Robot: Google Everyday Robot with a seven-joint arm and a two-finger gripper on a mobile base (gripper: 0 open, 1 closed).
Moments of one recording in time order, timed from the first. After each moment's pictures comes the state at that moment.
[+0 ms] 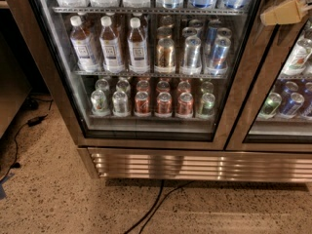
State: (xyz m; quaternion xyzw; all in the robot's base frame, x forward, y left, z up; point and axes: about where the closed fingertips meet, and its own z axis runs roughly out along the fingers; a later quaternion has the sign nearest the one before) arm 0.633 -0.278 1.023 -0.39 0.80 0.14 0.44
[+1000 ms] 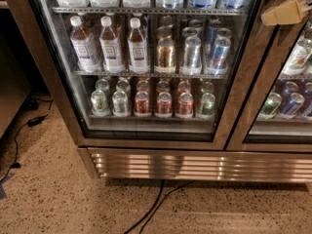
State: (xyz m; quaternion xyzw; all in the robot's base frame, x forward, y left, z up) arm 0.628 -0.281 1.020 -0.38 0.81 0.15 0.43
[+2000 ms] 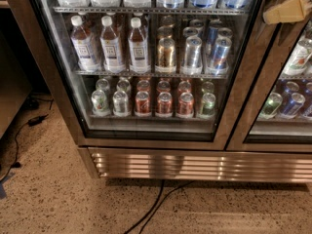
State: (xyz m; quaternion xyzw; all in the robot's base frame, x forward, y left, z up) arm 0.628 -0.280 1.027 -0.37 0.81 0.17 0.43
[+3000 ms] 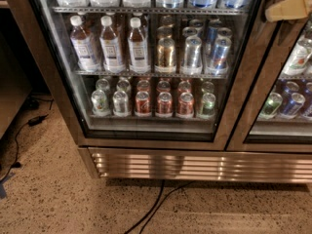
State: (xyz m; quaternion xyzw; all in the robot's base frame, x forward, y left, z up) arm 0.620 -0.280 1.033 -0.36 0.81 0.18 0.43
